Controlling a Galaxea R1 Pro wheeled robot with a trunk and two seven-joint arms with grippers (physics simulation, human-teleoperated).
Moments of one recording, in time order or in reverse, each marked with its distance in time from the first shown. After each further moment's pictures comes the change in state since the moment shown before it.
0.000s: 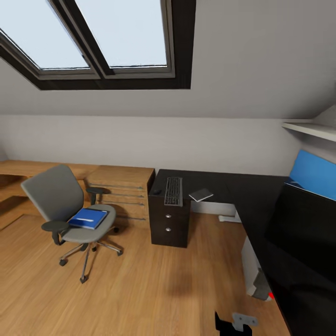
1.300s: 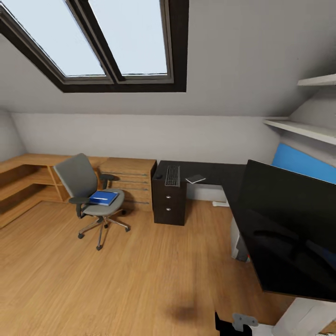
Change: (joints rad) left arm 0.000 -0.001 -0.002 0.000 0.002 0.000 0.000; right arm 0.000 0.000 0.000 0.000 0.001 0.000 0.000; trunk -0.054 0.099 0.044
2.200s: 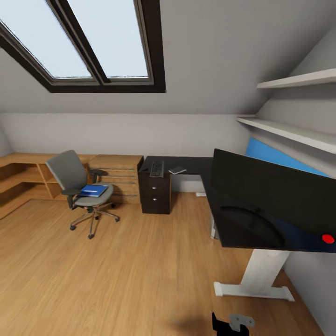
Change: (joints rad) left arm 0.000 -0.001 -0.001 0.000 -0.001 0.000 0.005; right arm 0.000 0.017 0.000 0.001 -0.005 0.000 0.000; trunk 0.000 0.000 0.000
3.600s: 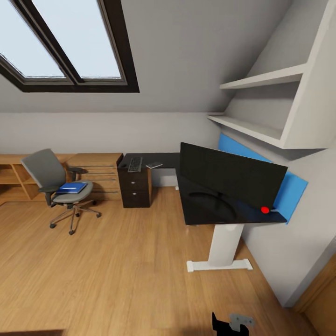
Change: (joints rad) left arm 0.000 0.000 -0.002 0.032 -0.002 -0.013 -0.007; right arm 0.000 0.000 -0.002 -0.001 0.003 0.002 0.000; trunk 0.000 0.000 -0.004
